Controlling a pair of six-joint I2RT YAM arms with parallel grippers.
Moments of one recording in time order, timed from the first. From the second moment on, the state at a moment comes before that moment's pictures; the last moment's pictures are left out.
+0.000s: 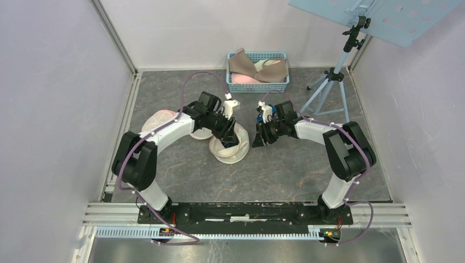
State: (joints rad) left arm -0.49 1.63 1.14 -0.46 0.59 0.16; right arm 0.41 1.75 0.94 -0.14 -0.66 0.05
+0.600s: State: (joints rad) left arm -0.51 1.75 1.08 -0.24 0.56 -0.04; right arm 0.48 1.85 0.95 -0.03 -0.74 0.13
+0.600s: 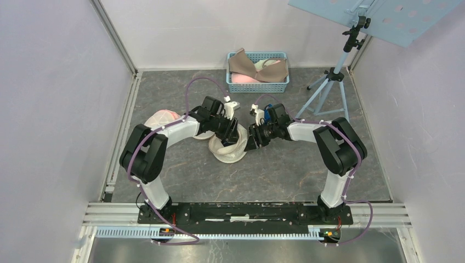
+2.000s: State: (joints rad) left arm -0.26 1.26 1.07 -0.37 0.70 -0.08; right arm 0.48 1.86 0.95 -0.02 -0.65 0.11
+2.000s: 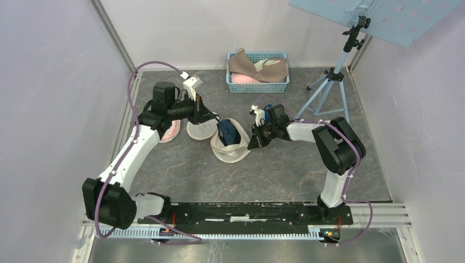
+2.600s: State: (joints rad) left arm -0.26 1.23 1.26 -0.20 0.82 -0.24; right arm 0.48 1.84 0.95 -0.04 -0.60 0.06
